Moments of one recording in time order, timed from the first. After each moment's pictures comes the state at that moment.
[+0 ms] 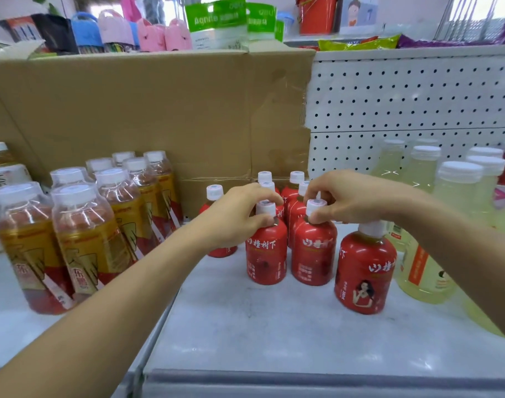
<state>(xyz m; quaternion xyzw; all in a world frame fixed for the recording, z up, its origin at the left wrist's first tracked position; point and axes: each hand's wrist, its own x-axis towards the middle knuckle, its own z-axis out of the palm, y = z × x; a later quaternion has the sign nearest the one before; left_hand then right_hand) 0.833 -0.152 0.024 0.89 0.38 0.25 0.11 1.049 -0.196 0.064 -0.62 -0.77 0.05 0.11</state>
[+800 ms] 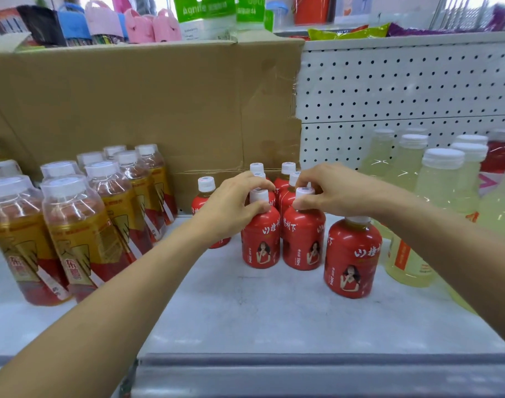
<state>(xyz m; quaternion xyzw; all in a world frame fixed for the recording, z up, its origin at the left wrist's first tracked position) 0.845 -0.143 0.009 0.87 0.36 0.34 0.07 1.050 -0.195 0.049 -0.61 -0.77 0.00 0.16</state>
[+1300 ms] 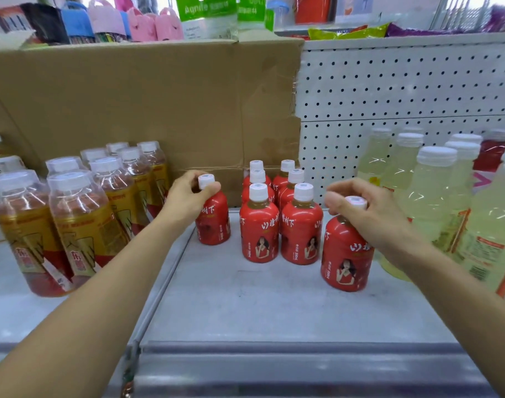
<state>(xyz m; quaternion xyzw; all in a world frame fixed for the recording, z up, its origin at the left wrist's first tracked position) 0.792 -0.101 -0.015 0.66 0.50 0.49 0.28 1.076 -0.237 -0.008 -0.56 -0.60 0.21 0.53</state>
